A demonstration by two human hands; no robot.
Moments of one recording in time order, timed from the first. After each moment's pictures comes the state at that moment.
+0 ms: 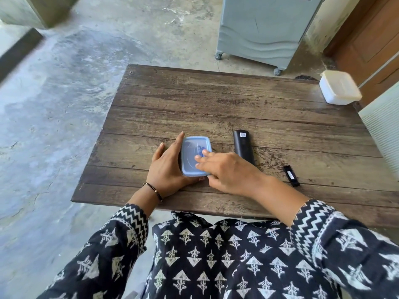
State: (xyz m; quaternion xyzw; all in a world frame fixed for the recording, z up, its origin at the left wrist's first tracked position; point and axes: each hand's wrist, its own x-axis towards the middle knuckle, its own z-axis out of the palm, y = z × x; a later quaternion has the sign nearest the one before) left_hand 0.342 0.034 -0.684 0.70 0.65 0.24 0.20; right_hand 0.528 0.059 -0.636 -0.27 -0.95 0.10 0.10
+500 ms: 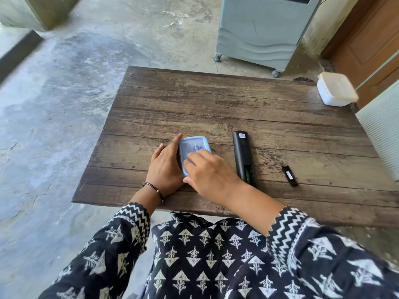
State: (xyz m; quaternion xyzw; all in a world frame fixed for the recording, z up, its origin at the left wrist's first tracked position) left_hand 0.341 0.036 -0.686 0.69 0.67 0.23 0.18; right_hand 0.489 0.039 -0.637 -0.35 -0.93 0.00 0.09
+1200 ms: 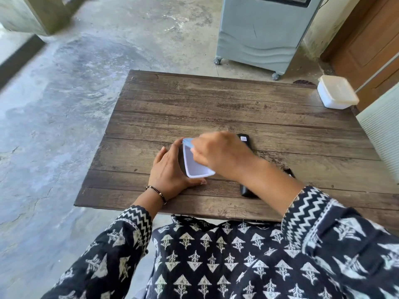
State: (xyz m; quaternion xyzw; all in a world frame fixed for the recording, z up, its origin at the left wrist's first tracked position) left_hand 0.348 0.034 -0.671 0.66 0.68 0.25 0.22; right_hand 0.491 0.072 -0.581 -0.34 -0.93 0.04 0.16
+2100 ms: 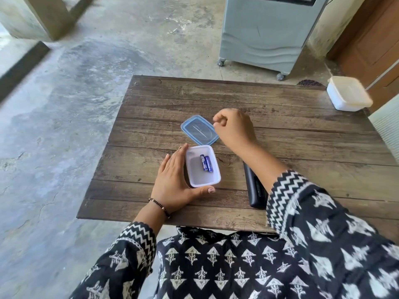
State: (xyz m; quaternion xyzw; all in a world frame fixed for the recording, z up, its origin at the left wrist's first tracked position) left_hand 0.341 0.033 -0.677 0.68 0.65 0.26 0.21; right_hand 0.488 0.151 -0.615 -0.62 -0.72 0.20 0.24
